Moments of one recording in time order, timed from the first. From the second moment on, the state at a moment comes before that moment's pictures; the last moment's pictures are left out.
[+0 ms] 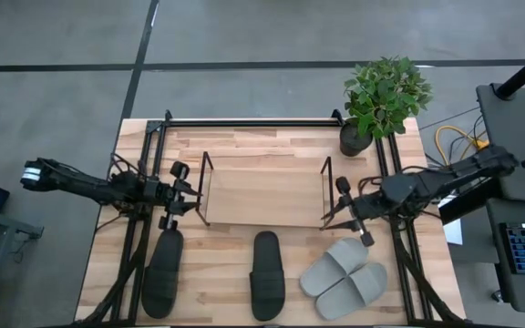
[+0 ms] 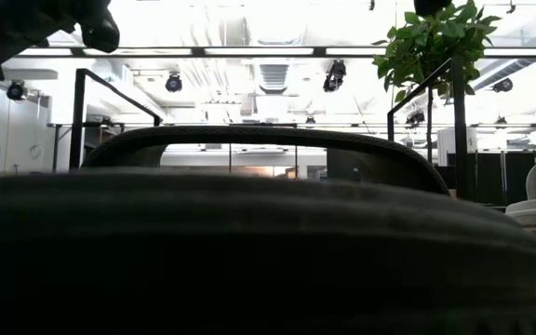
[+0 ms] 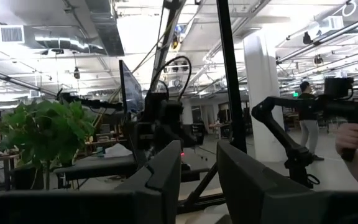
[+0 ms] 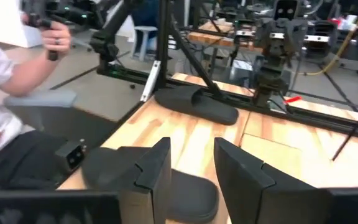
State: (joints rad) left arm -0.13 0.61 0.12 0.93 0.07 0.08; right arm 0.34 0.85 0.64 0.03 -0.01 -0.09
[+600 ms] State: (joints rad) left arm -0.13 0.61 0.12 0.93 0.07 0.08; right arm 0.41 1.02 0.70 0.01 -0.01 -0.09
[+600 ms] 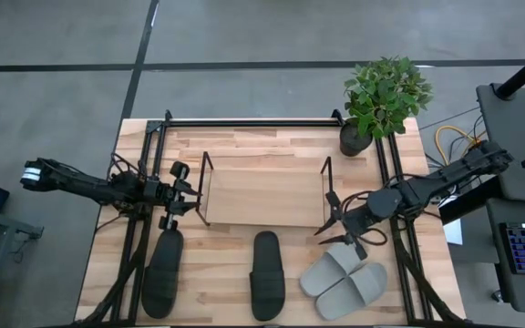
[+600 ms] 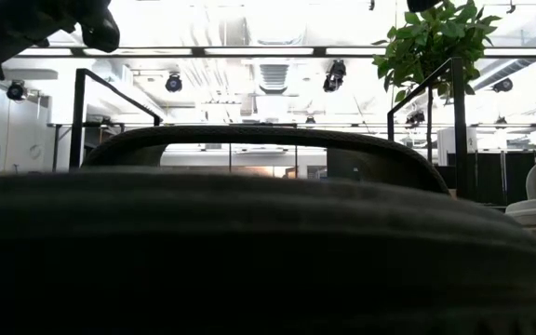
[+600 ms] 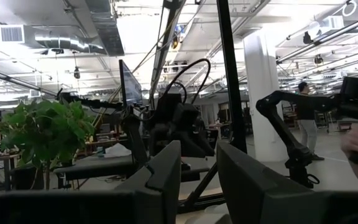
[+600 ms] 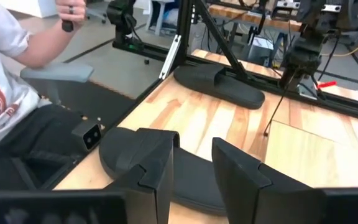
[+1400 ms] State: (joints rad) left arm -0.15 0.84 0.27 0.93 0.13 0.09; right arm 0.41 1.11 0.70 0.08 -0.01 -0.15
